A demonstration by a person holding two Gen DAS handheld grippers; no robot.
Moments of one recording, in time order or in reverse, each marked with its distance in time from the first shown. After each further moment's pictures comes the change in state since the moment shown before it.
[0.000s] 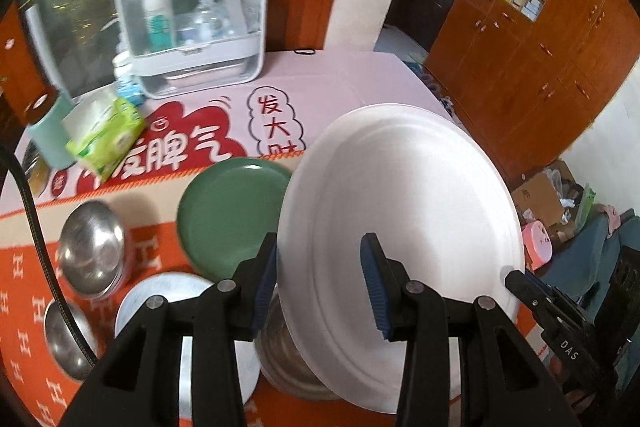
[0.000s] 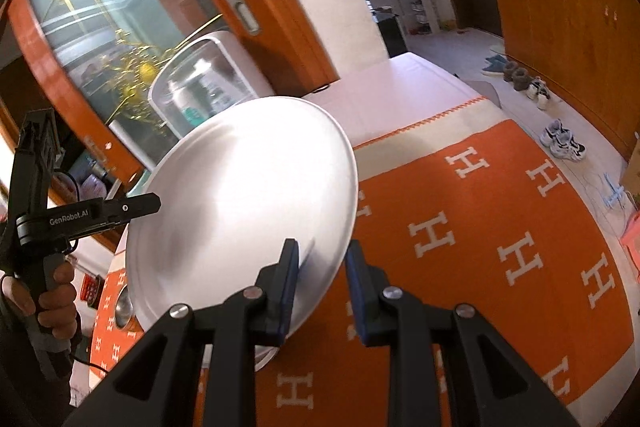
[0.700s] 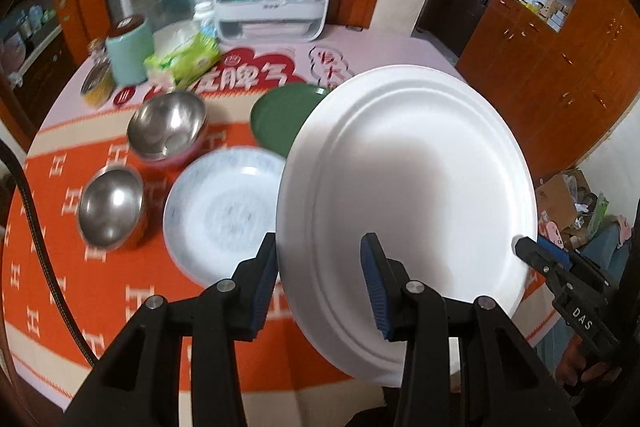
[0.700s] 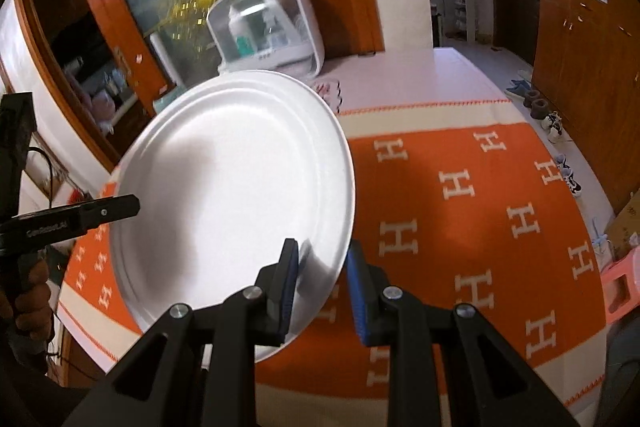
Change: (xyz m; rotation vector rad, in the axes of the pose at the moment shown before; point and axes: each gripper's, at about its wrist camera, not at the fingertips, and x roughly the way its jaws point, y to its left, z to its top) left arm -0.074 0.037 -0.141 -0.105 0.006 0.090; right arm -0.034 0.069 -0.071 -0.244 0.130 -0.046
